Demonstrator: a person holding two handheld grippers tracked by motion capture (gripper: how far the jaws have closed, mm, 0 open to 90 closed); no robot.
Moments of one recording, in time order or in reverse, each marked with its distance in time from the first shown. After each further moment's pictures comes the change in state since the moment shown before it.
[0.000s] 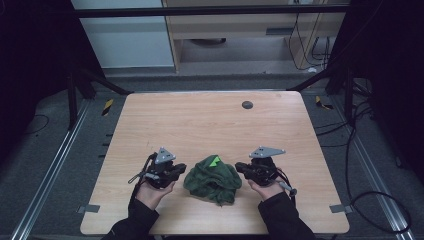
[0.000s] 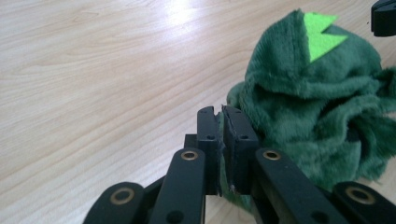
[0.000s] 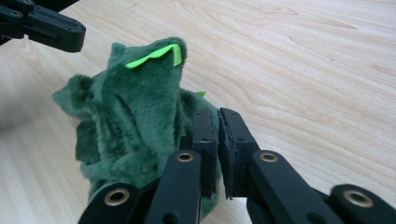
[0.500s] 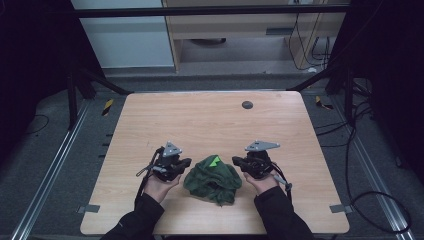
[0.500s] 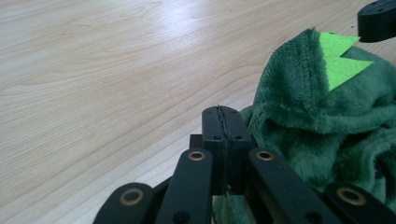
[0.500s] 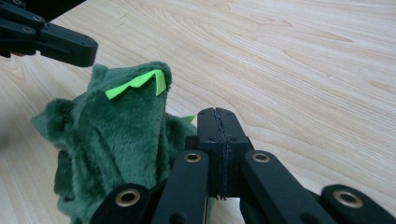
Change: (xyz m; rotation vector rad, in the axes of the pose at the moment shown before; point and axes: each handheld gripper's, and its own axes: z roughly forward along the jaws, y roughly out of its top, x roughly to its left) left arm 0.002 0.012 0.026 -0.010 -0.015 0.007; right arm -0.005 0.013 0.019 -0.009 -0.014 0.010
